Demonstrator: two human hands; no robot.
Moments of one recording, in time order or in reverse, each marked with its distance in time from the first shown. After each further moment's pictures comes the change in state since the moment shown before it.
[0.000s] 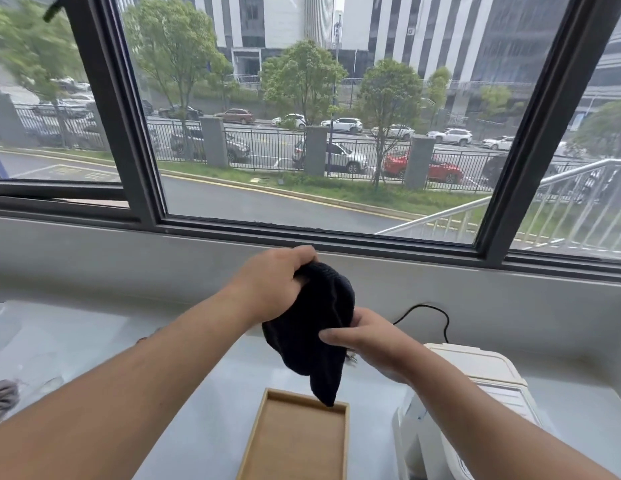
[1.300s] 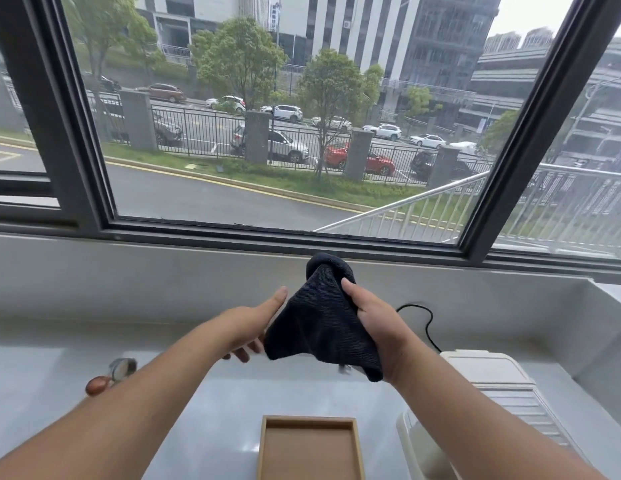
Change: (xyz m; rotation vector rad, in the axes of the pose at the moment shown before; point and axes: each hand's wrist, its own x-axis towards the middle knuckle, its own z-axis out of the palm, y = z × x) left_hand 0.025 -0.162 0.035 -0.328 -0.562 -0.696; right_hand 0.092 -0.031 0.050 0.628 0.407 0.218
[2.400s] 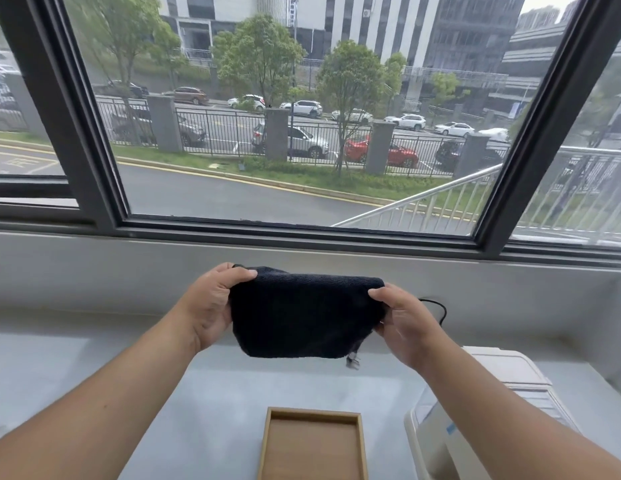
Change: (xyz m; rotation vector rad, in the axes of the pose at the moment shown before) left_hand -0.010 -0.005 -0.012 -1.114 0.059 0.370; right_hand 0.023 -0.005 -0.082 -0.061 0.035 -0.233
